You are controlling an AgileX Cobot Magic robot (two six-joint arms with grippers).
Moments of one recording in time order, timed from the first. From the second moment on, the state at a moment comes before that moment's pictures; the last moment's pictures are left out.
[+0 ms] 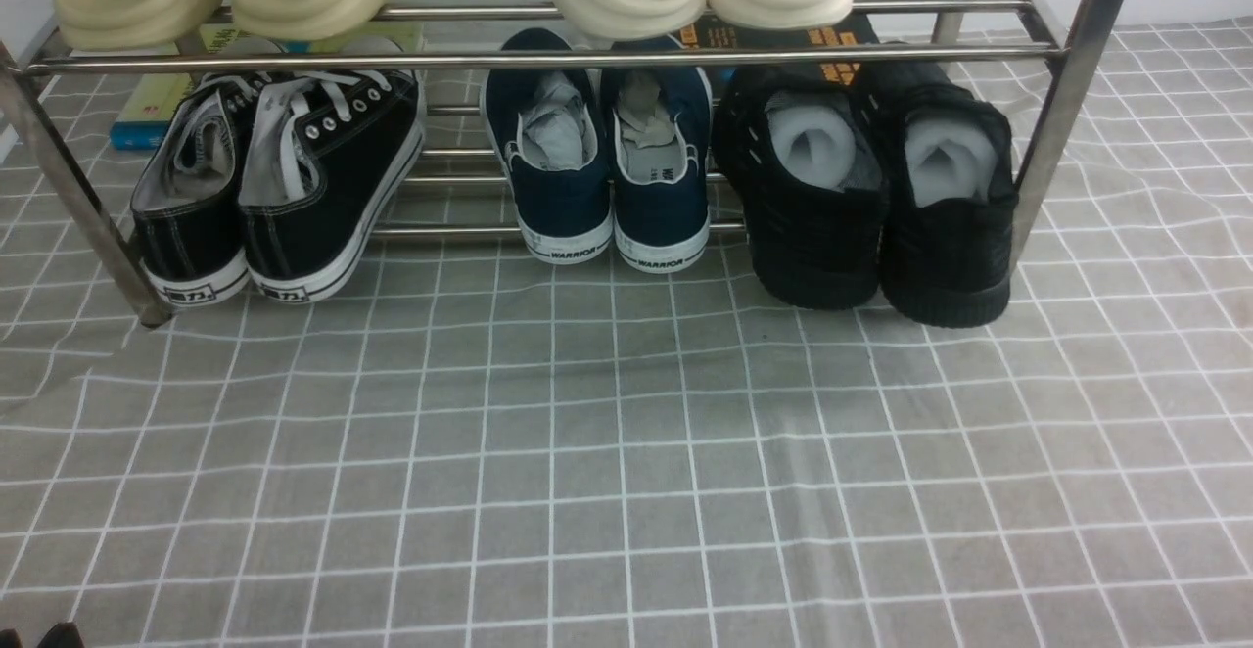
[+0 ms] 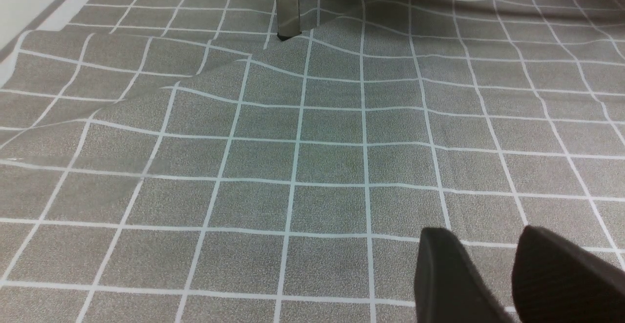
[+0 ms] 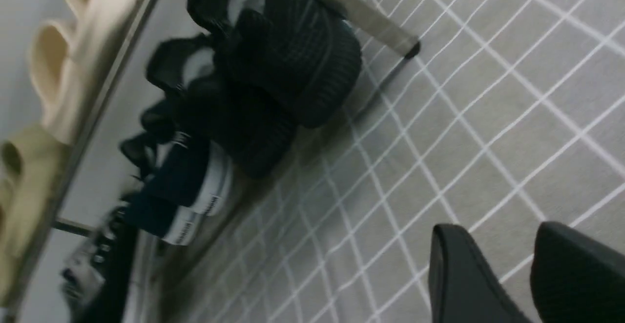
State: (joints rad) right arm -0.02 -0.01 0.02 0.60 0.35 0.47; left arm -0.01 -0.01 0.03 0.15 0.37 -0.17
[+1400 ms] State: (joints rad) right arm 0.35 1.60 -1.44 0.55 1.02 -0.41; left arm -0.01 -0.01 0.03 0.15 0.37 -0.17
